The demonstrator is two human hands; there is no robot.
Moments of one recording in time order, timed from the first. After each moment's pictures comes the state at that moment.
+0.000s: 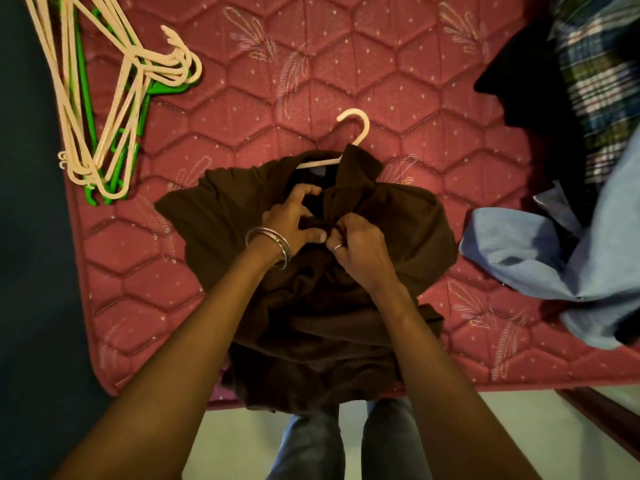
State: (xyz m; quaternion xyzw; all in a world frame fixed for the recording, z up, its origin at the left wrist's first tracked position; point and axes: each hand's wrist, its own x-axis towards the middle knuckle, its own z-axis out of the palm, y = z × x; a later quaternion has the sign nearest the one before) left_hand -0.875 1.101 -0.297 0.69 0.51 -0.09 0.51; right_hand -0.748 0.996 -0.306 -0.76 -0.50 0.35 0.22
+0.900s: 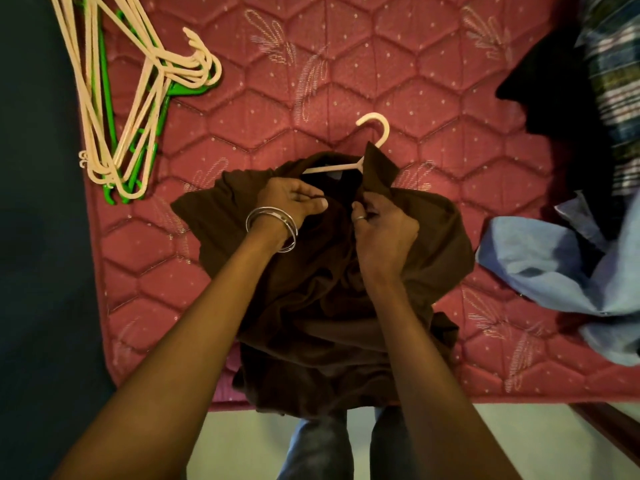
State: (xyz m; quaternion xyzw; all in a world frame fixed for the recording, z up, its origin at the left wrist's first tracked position) left_hand -0.873 1.129 -0.280 0.54 0.62 0.06 0.56; right_hand -0.766 1.033 -0.271 -0.87 -0.31 0.20 0.31
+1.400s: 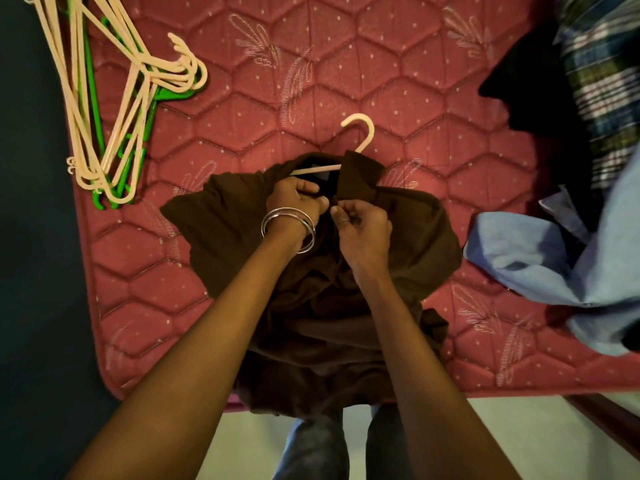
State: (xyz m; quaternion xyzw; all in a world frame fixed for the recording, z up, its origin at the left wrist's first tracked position) left_hand -0.836 1.114 -0.276 0.50 0.70 0.06 0.50; right_hand -0.763 1.029 -0.276 -0.80 -0.22 0.40 0.38
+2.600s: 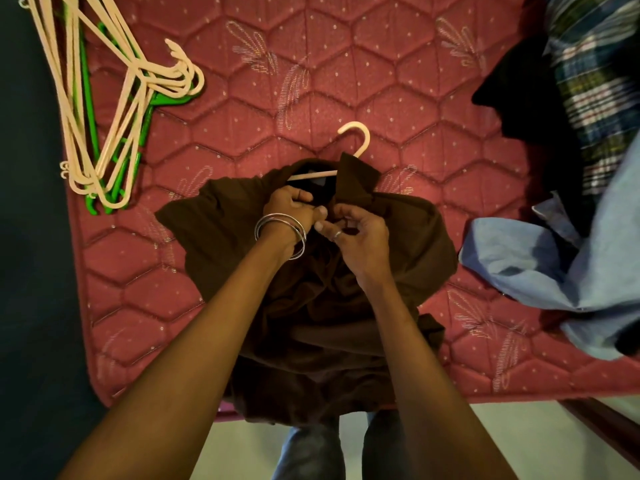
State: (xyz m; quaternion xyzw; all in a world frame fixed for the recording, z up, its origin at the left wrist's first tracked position) left_hand -0.840 1.116 -0.280 0.46 0.69 0.03 0.56; right_hand -0.754 1.021 -0.287 -0.74 -0.23 0.46 0.43
